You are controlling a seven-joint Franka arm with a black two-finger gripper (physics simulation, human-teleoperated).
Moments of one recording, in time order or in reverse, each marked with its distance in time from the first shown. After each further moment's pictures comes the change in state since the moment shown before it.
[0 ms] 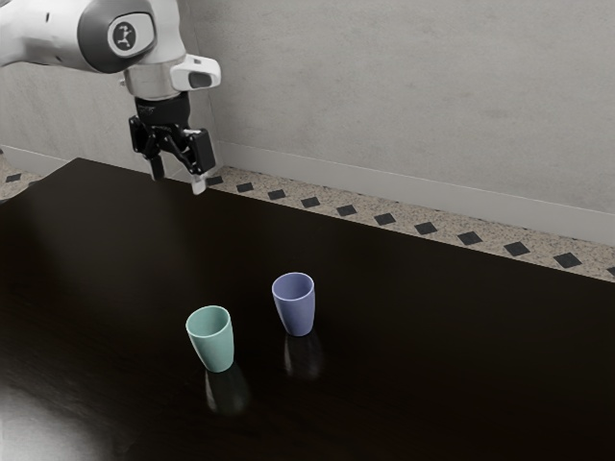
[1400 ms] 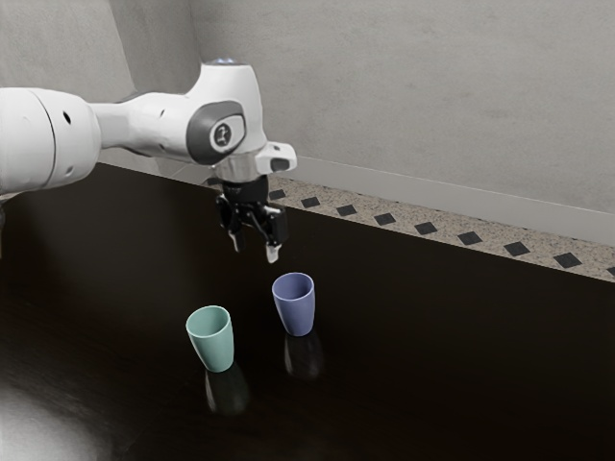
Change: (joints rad) arm -0.045 0.308 -0.023 -0.028 -0.121 0.296 -0.003
